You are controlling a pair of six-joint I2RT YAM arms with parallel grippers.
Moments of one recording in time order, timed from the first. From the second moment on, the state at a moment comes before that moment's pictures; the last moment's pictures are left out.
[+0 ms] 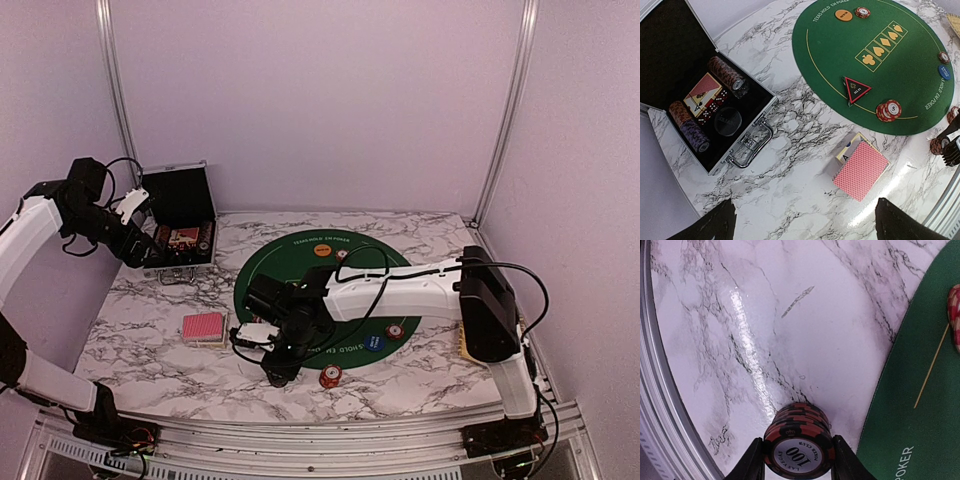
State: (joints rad) left arm 0.01 1.31 1.30 -1.00 0.41 0.61; right arm 1.19 2.21 1.80 -0.86 -0.15 -0.06
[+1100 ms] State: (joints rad) left arm 0.01 1.31 1.30 -1.00 0.41 0.61; right arm 0.56 2.24 1.94 -0.75 0.02 0.08
